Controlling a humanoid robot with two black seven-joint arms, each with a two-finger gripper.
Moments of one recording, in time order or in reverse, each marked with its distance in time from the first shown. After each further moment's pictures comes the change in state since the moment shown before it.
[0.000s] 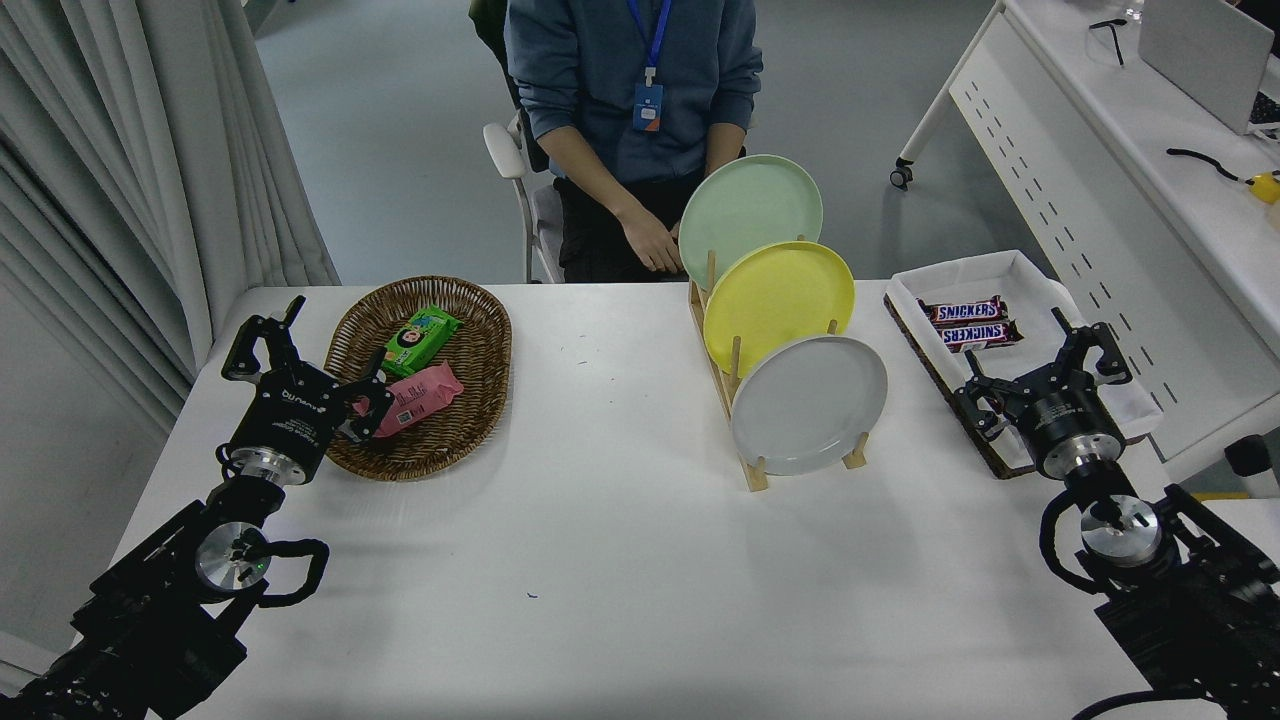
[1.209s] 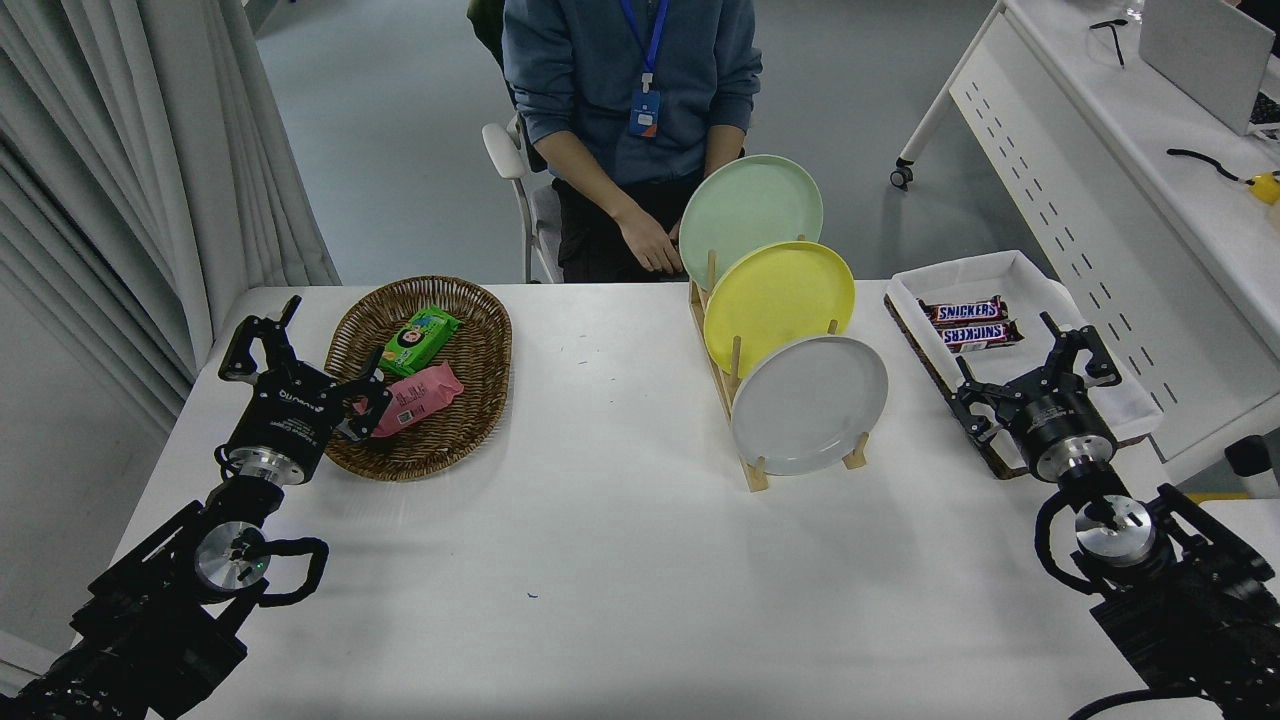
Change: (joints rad) left arm 0.000 0.000 0.000 0.001 -0.020 0.000 0.000; right arm 0.009 -0.012 -0.021 -0.006 0.000 -0.017 -0.054
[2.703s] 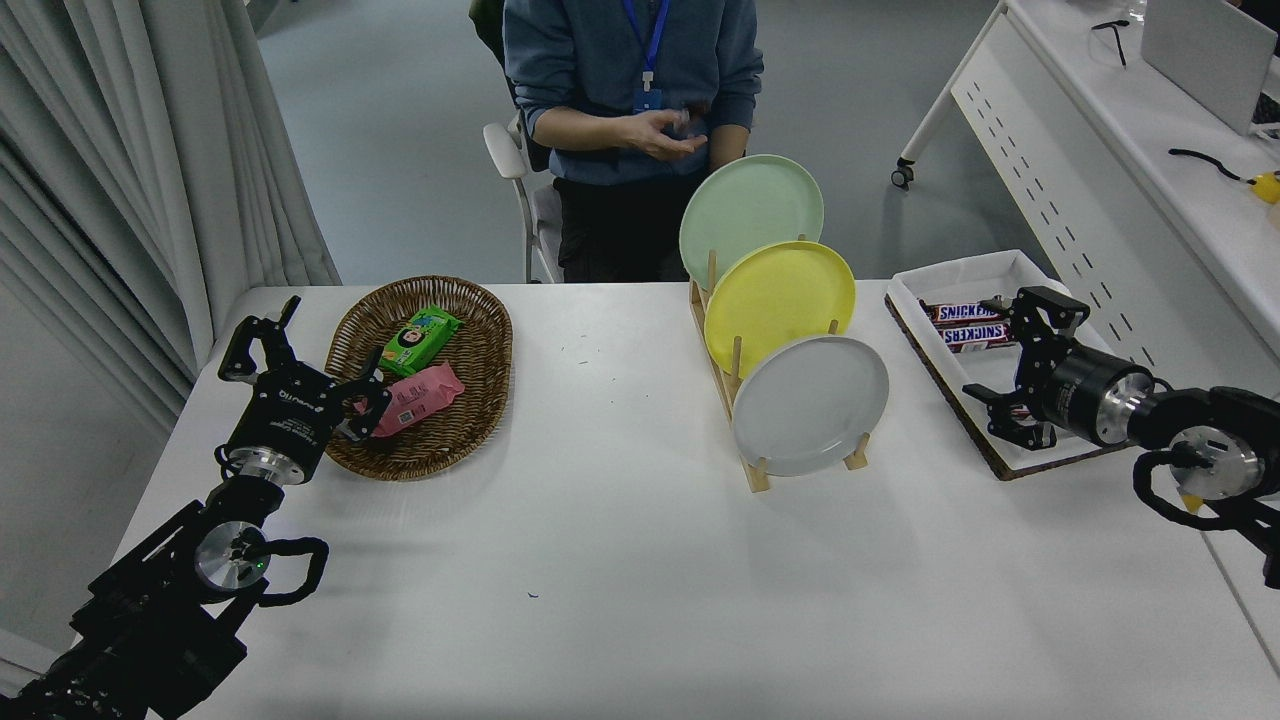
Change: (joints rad) left arm 0.000 0.000 0.000 0.000 -0.001 0.000 0.000; right arm 0.377 -0.389 -1.096 0.337 0.192 -0.012 -0.049
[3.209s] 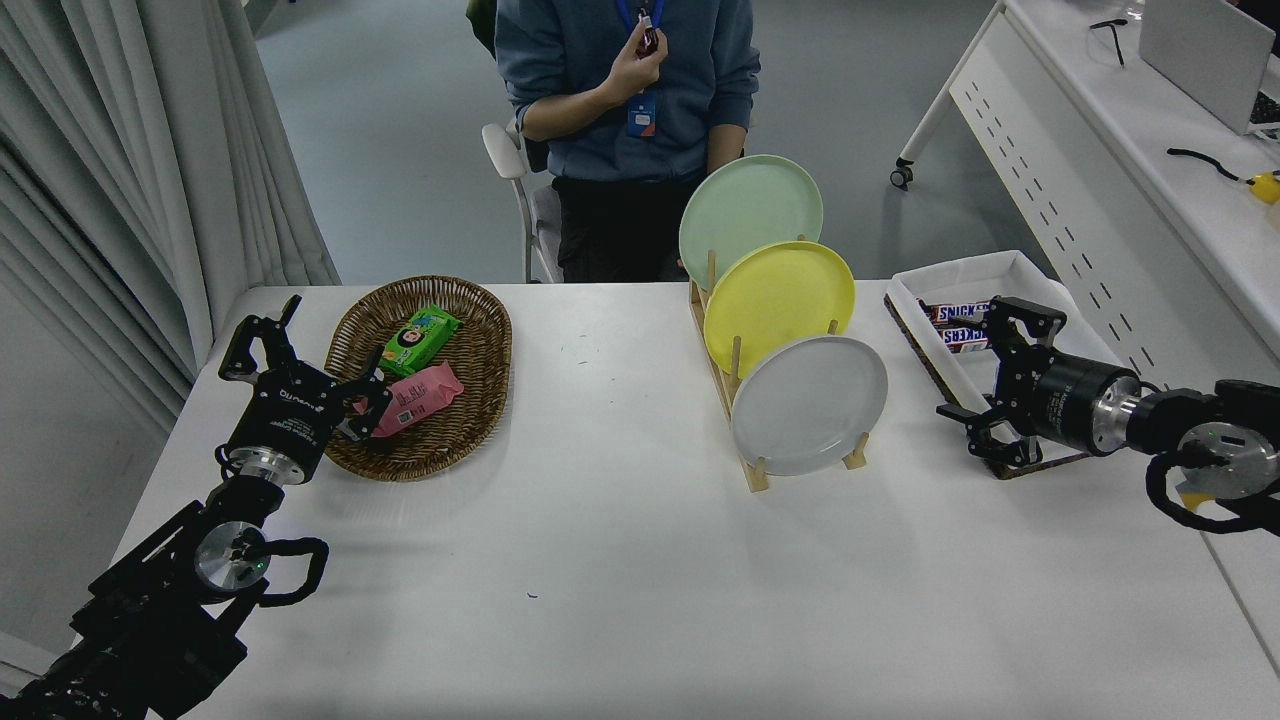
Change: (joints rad) left arm 0.000 0.000 0.000 0.000 0.000 0.000 0.000; right arm 0.101 -0.094 -0.166 0.179 0.113 -0.002 0.001
